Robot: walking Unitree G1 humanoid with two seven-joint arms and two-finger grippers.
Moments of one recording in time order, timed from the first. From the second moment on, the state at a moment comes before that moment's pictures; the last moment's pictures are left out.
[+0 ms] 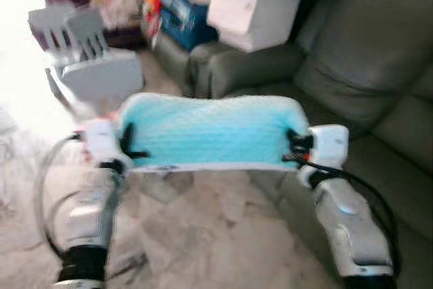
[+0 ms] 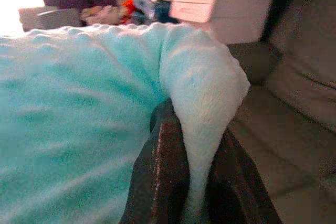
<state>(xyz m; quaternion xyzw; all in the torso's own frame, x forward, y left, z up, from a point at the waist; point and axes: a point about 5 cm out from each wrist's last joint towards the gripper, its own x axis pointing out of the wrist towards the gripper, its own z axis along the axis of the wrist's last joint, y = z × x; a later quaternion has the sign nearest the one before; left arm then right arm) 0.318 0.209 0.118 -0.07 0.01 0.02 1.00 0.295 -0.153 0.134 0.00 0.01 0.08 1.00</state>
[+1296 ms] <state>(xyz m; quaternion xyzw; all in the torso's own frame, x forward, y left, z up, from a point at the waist) 0.327 0.203 0.121 -0.06 0.01 0.01 1.00 0.296 -0.162 0.133 -0.01 0.02 0.07 1.00</state>
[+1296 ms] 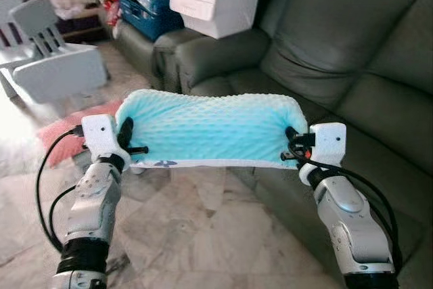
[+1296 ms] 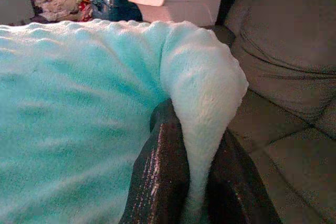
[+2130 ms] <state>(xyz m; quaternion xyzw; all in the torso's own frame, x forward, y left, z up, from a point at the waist) 0.327 0.203 0.119 -0.07 0.01 0.00 1.00 0.296 -0.161 0.132 0.00 0.03 0.07 1.00</state>
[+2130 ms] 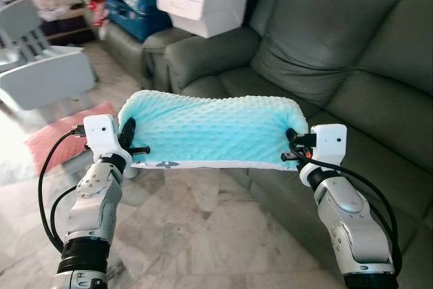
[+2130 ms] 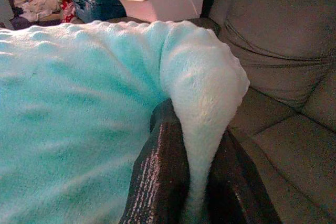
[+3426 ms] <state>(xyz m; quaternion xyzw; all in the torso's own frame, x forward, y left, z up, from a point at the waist) 0.324 0.200 0.116 -0.08 0.01 -0.01 1.00 0.295 -0.161 0.131 0.00 0.03 0.07 1.00</state>
